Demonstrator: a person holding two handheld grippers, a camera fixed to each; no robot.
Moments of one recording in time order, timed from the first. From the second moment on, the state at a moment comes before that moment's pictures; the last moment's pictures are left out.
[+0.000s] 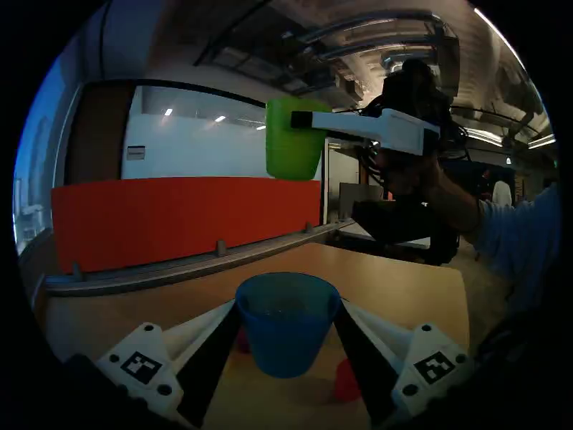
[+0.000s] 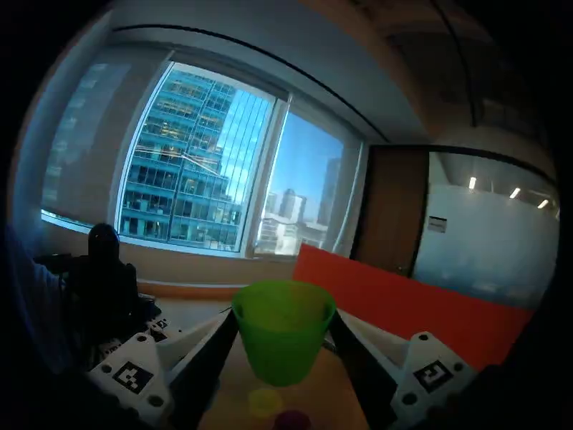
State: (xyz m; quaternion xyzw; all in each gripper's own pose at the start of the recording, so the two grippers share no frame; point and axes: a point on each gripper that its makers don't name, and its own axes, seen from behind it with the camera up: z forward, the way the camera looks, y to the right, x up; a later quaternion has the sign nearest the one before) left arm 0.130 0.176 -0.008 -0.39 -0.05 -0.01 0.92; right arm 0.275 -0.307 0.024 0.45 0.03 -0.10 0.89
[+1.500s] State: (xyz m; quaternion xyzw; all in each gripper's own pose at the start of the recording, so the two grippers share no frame) left arm 0.109 0.144 -0.005 -0.36 -0.09 0.01 0.93; right arm 0.204 -0.173 0.021 0.39 -0.04 -0.03 0.92
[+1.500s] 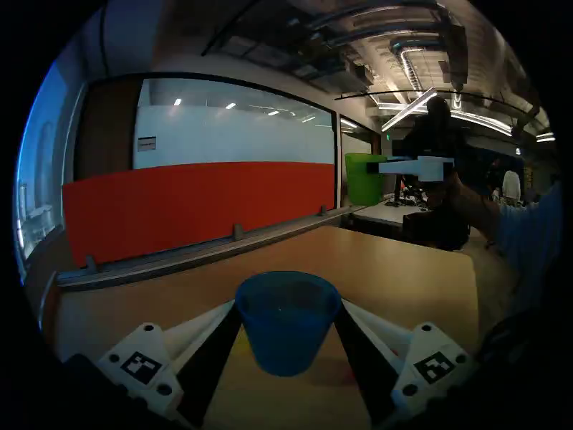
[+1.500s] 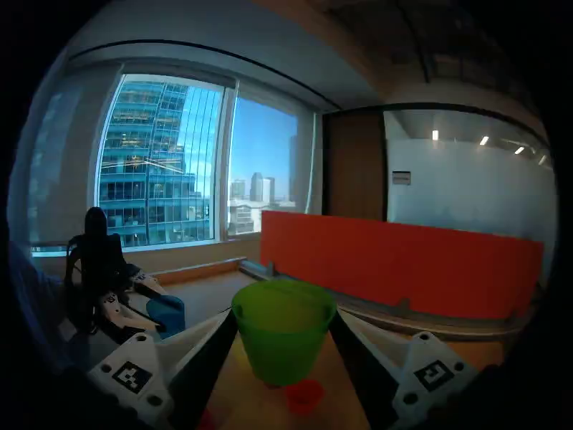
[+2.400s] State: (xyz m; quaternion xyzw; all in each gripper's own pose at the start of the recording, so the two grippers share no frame) left arm 0.054 0.147 -0.014 -0.37 -0.16 0.06 0.91; right arm 0.107 -0.161 0.004 0.41 -0.14 -0.07 0.90
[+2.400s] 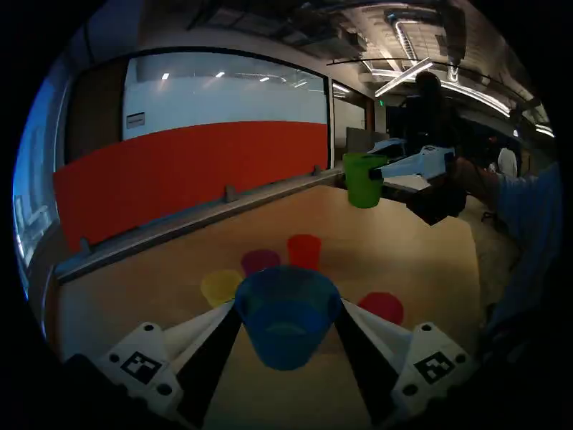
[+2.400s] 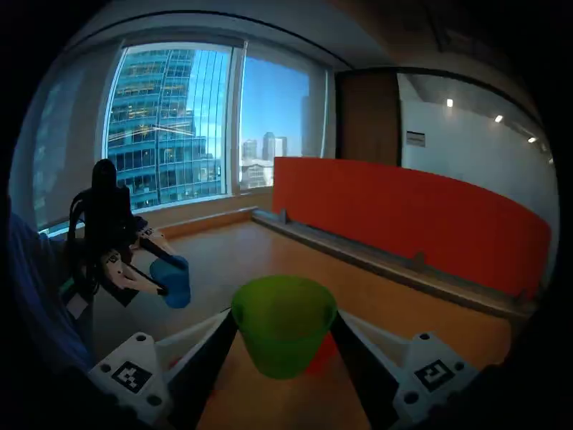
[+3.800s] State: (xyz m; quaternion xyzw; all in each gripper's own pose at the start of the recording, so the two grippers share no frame) left arm -0.060 0.153 -0.030 -0.39 -0.30 0.10 0.87; right arm 0.004 -0.149 0.001 0.40 -0.23 -0.11 0.88
